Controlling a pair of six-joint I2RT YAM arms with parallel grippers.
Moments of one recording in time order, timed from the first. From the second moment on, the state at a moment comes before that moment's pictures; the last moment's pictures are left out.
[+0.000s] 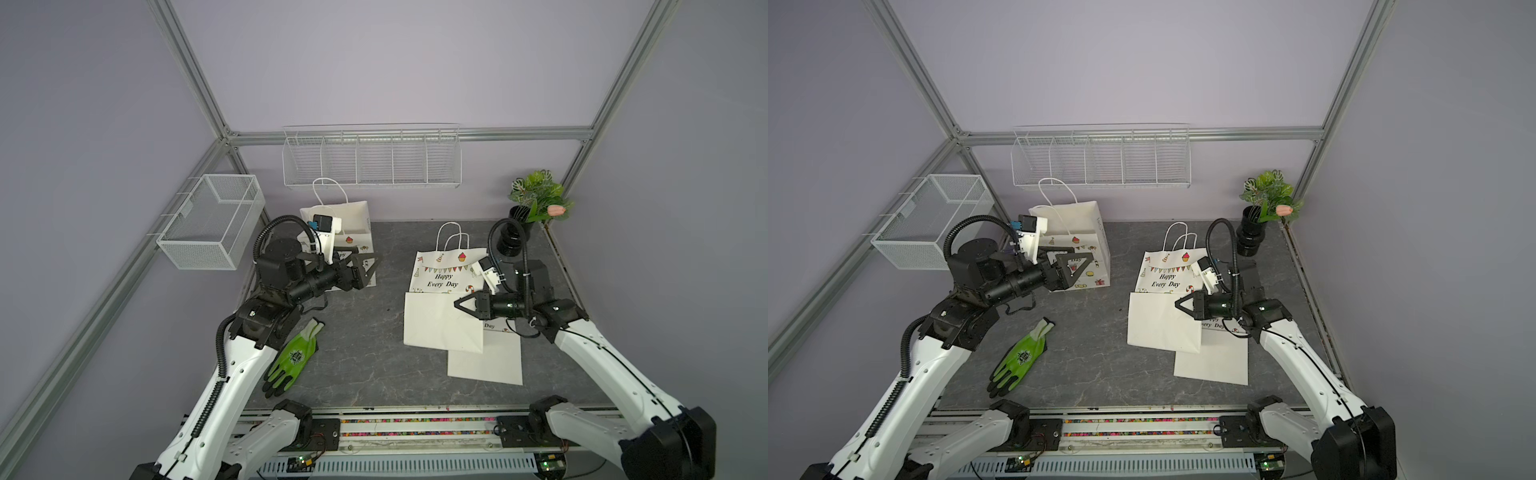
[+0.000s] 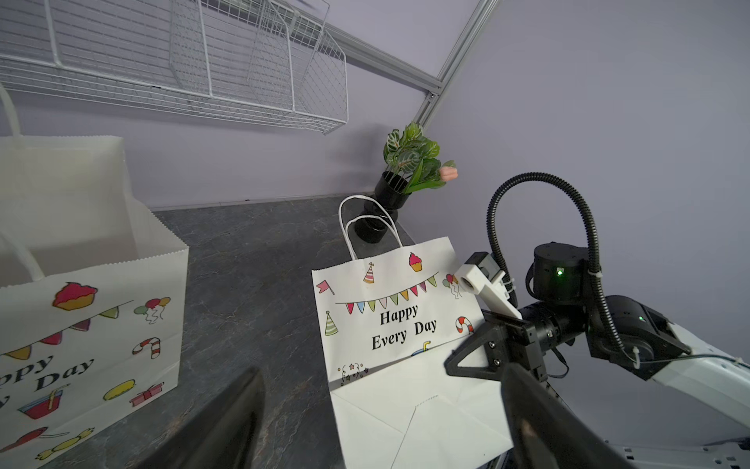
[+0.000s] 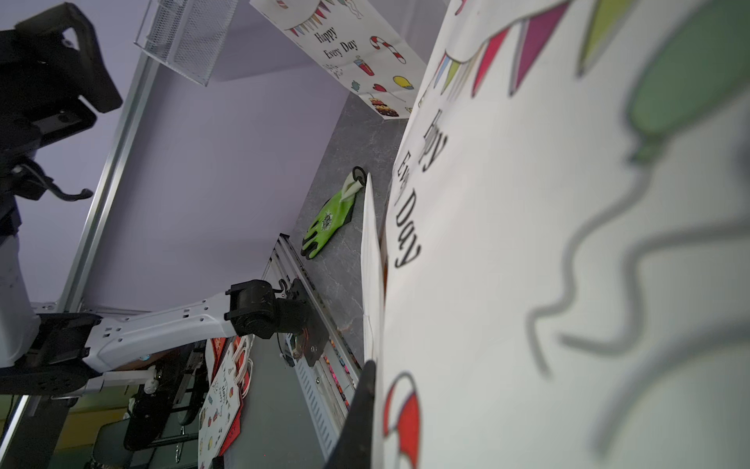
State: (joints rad) left arm -0.40 0.98 1.17 -0.39 0.49 -0.39; right arm 0.33 1.12 0.84 -0.45 -0.80 0.40
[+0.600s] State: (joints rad) left arm -0.39 0.97 1.14 -0.40 0.44 -0.42; right arm 0.54 1.49 0.78 -0.16 -0.64 0.56
